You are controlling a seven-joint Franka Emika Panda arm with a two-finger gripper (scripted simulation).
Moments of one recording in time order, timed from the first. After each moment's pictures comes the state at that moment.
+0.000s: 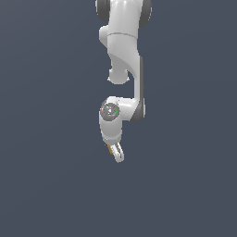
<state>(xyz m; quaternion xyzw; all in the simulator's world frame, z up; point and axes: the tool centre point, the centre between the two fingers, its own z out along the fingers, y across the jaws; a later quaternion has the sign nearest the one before) 0.025 -0.030 0.013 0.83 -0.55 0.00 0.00</state>
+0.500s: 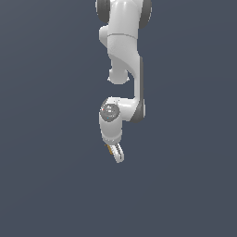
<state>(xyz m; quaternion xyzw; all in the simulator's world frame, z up) 0.026 -0.029 0.011 0.83 -0.55 0.00 0.00</state>
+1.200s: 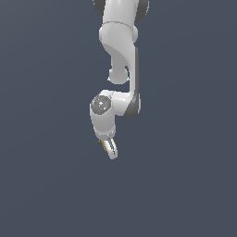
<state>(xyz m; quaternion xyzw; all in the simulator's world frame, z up) 0.021 -0.057 0.044 0.84 -0.55 0.00 0.00</state>
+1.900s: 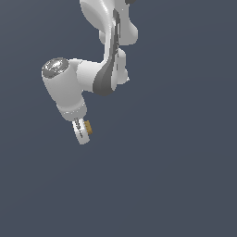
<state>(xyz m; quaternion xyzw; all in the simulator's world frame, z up) 0.011 -0.159 0.165 0.83 -0.55 0.00 0.00</state>
